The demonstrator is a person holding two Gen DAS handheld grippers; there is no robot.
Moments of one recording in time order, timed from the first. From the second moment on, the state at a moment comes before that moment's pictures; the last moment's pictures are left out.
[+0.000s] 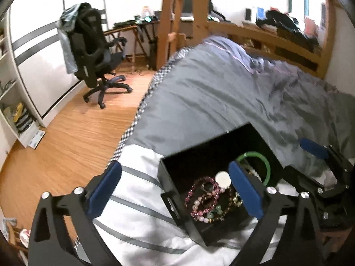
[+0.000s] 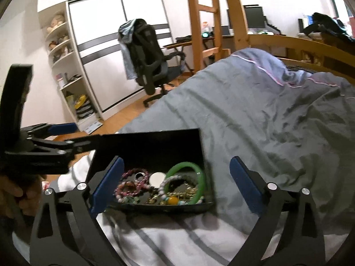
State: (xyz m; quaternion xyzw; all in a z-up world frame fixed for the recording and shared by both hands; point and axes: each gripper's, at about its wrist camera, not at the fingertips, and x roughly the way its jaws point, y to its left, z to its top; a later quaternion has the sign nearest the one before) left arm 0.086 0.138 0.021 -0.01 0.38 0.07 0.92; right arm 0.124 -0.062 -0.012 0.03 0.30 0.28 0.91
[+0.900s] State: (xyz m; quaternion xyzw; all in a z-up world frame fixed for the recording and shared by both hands) left arm -0.036 0.107 0.069 0.09 0.34 0.05 0.93; right arm 0.022 -0.086 0.053 -0.01 0.36 0.26 0.89
